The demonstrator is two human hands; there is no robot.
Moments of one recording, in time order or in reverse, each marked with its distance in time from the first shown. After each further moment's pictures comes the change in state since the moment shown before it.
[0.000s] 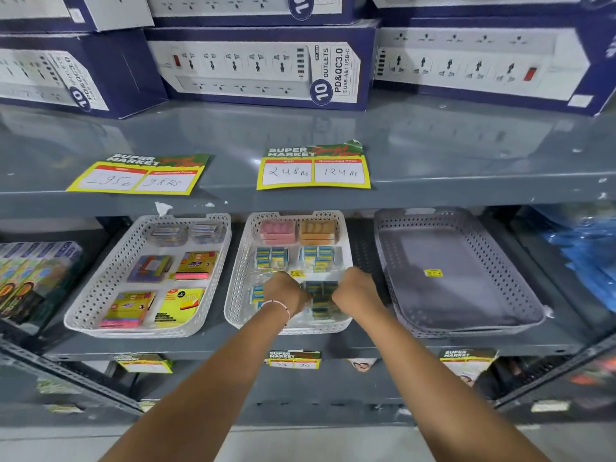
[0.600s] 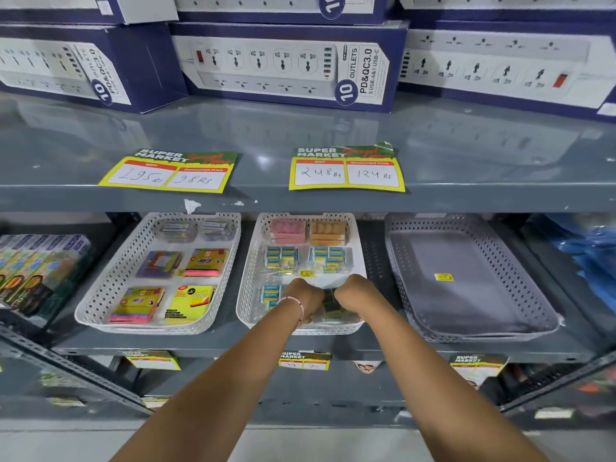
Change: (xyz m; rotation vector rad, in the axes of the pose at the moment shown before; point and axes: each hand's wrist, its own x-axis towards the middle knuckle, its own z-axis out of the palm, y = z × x) left_hand 0.009 -0.002 0.012 -0.078 -0.159 -0.087; right_hand 0.006 -0.013 0.010 -0.008 -0.169 -0.003
